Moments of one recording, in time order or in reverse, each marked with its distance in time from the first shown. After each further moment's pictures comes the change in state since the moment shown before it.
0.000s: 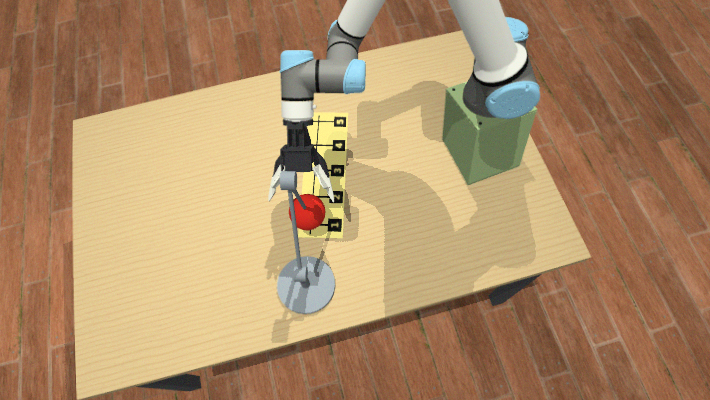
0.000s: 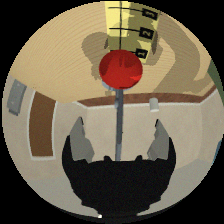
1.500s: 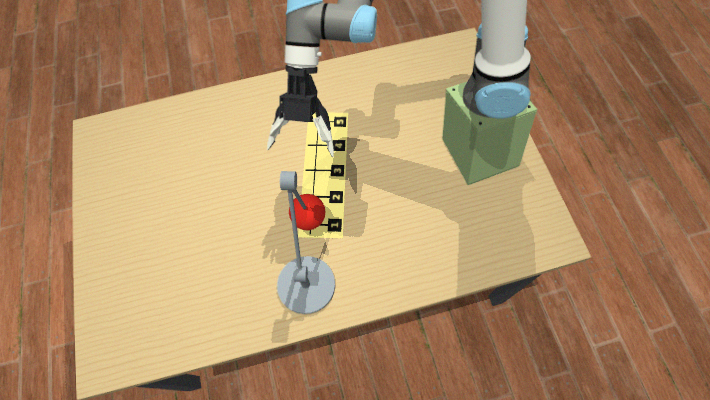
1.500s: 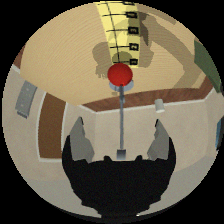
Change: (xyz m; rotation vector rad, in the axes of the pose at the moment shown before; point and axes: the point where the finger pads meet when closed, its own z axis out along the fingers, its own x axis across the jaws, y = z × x) arm 0.001 0.002 -0.123 0.067 -0.075 0.097
